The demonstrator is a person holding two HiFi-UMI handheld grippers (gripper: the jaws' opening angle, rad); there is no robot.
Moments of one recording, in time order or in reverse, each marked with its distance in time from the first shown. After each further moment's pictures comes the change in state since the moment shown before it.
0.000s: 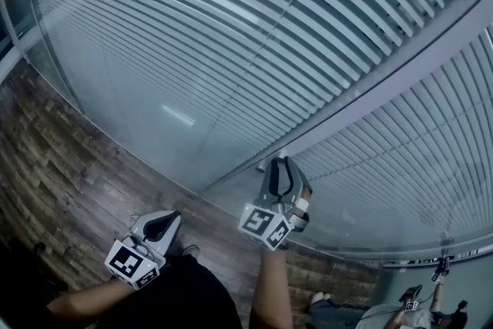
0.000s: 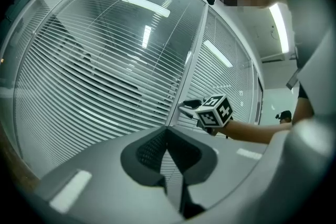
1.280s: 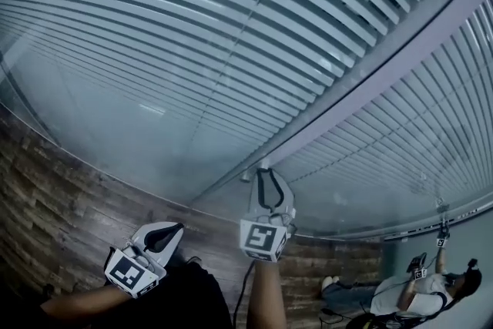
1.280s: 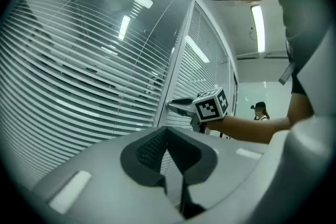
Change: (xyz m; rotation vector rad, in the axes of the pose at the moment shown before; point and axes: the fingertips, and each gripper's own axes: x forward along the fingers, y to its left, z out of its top) left arm 0.028 0.017 0.000 0.120 0.065 -0.270; right arm -0.003 0.018 0.000 0.288 -0.002 0.025
